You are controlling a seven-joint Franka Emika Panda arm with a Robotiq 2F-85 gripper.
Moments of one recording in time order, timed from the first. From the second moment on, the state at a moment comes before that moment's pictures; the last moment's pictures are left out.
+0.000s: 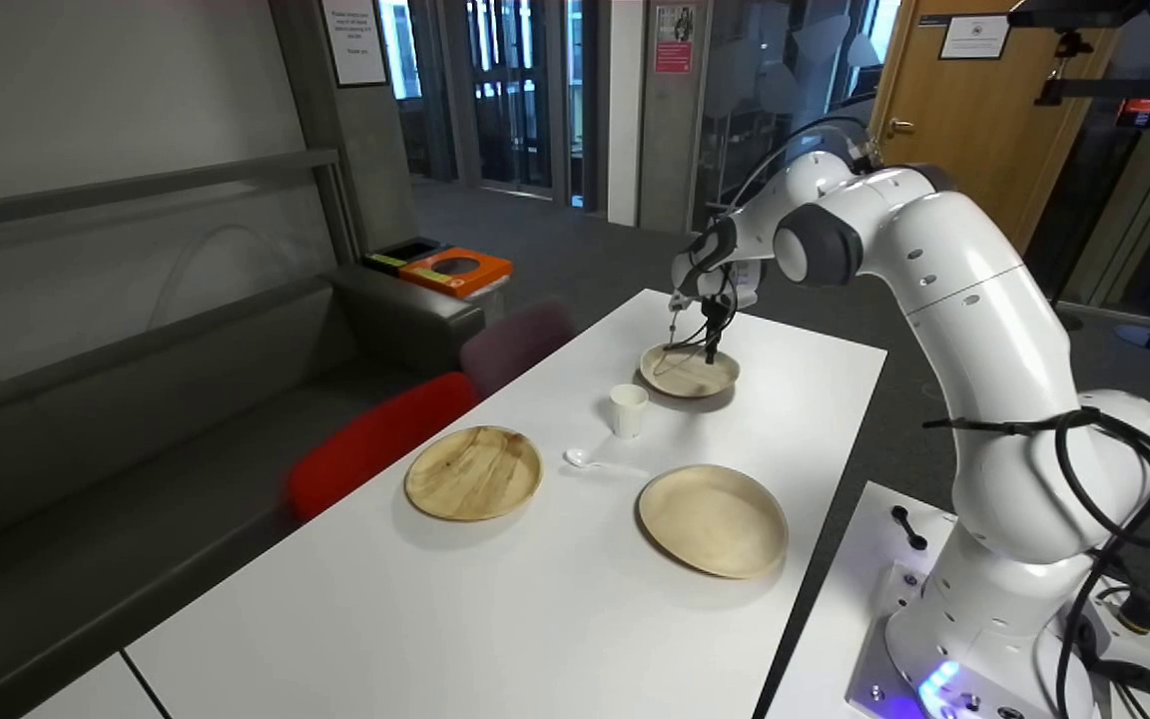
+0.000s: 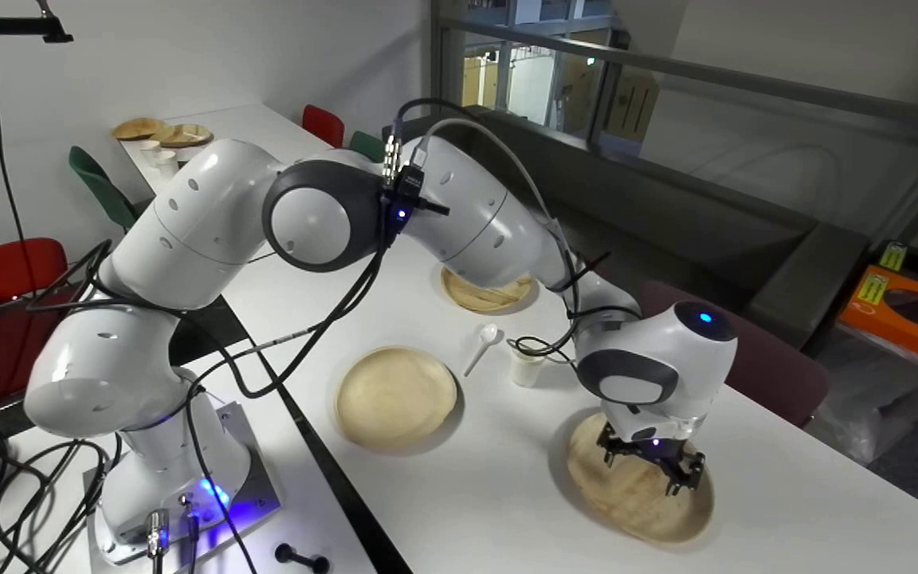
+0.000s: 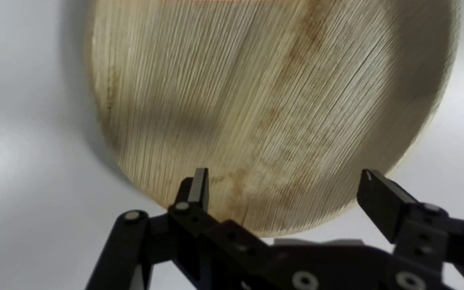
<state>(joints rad) -0.36 0.82 -0.38 -1.52 0.30 2.35 1.97</state>
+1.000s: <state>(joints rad) -0.36 1.09 -0.38 -1.20 0.23 2.28 2.32</state>
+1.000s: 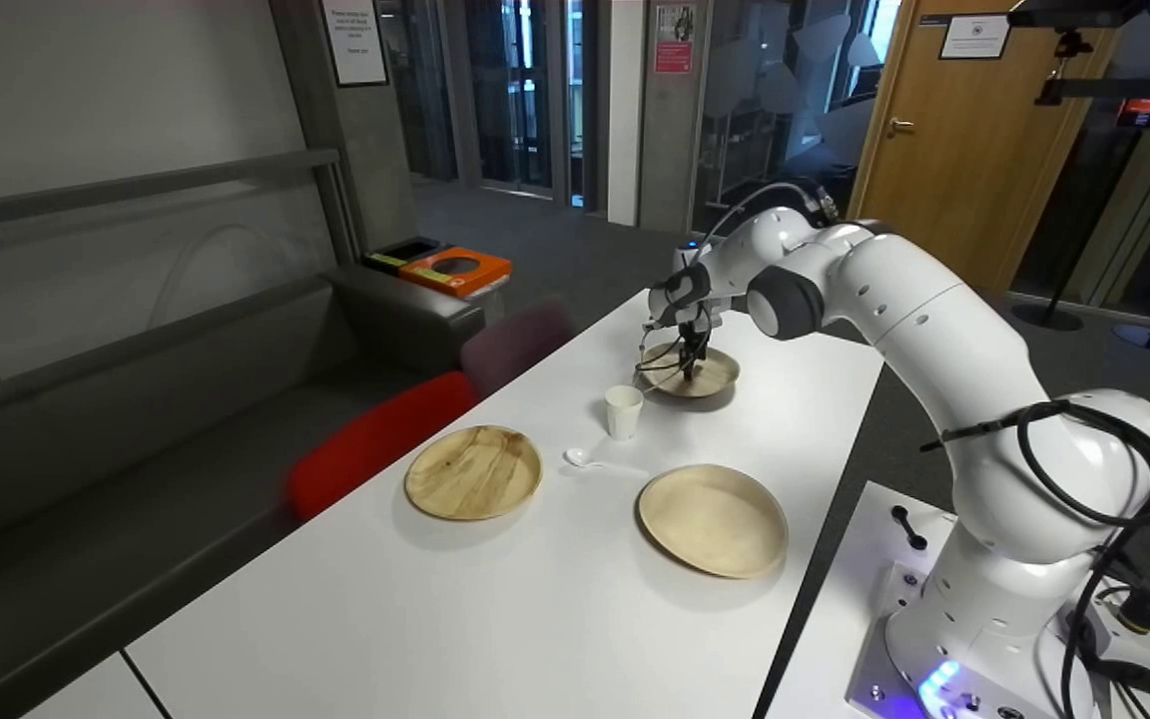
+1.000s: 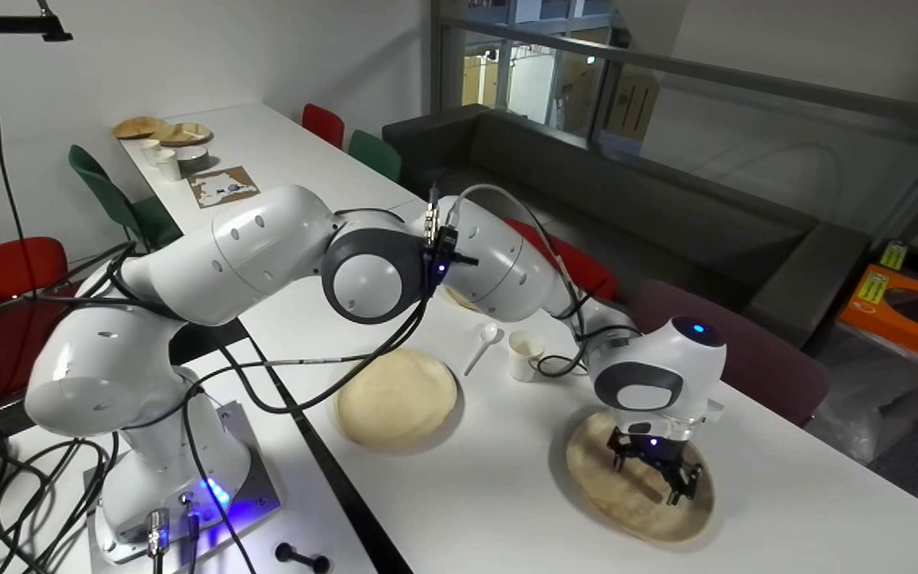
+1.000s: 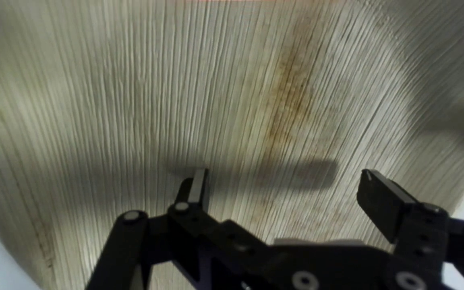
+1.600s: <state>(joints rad) -0.37 1.17 -0.38 -1.05 0.23 2.23 2.40</state>
